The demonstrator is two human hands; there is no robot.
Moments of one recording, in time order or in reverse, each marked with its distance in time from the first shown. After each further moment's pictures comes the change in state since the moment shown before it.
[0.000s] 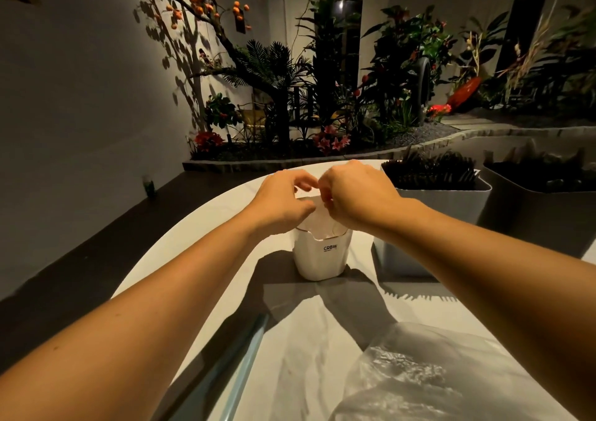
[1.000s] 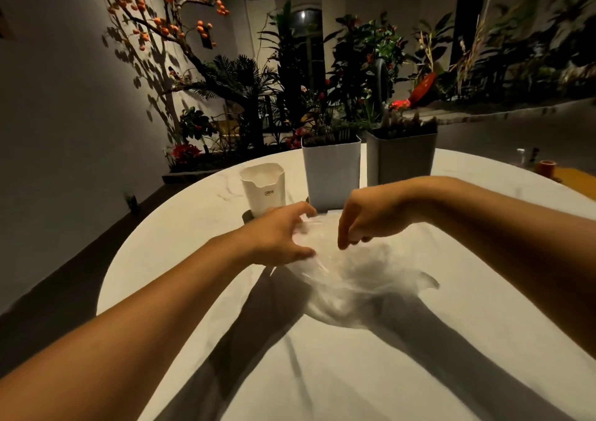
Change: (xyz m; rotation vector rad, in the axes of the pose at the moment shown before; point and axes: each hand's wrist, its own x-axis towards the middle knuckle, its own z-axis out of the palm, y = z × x) left_hand -0.190 0.095 0.047 0.236 -0.363 0.096; right_hand -0.220 0.034 -0.102 0.309 -0.716 0.069
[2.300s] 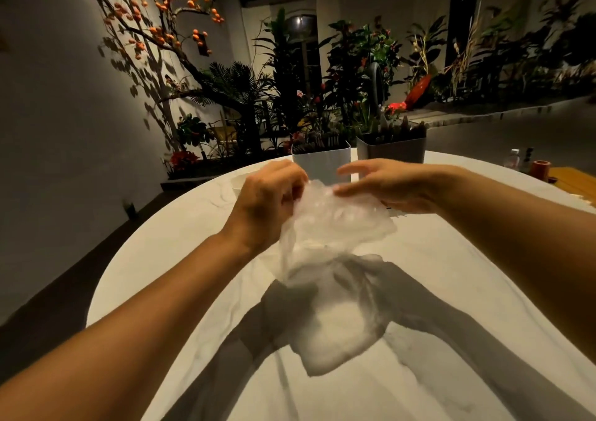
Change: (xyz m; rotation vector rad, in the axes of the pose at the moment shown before) left_hand 0.015 0.022 -0.018 0.115 0.729 0.588; right_hand -0.005 0.042 -0.023 0.758 0.280 0.040
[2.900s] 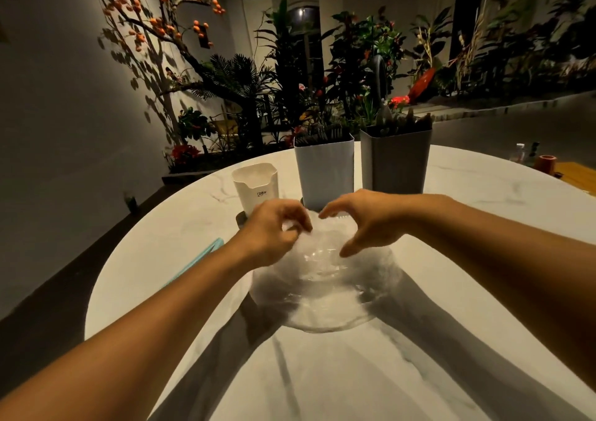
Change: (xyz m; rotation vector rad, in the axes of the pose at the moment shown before) left_hand -0.033 -0.004 0.018 -0.243 -0.384 -0.522; right_hand 0.008 0.019 0.041 -0.838 -0.113 -0.159
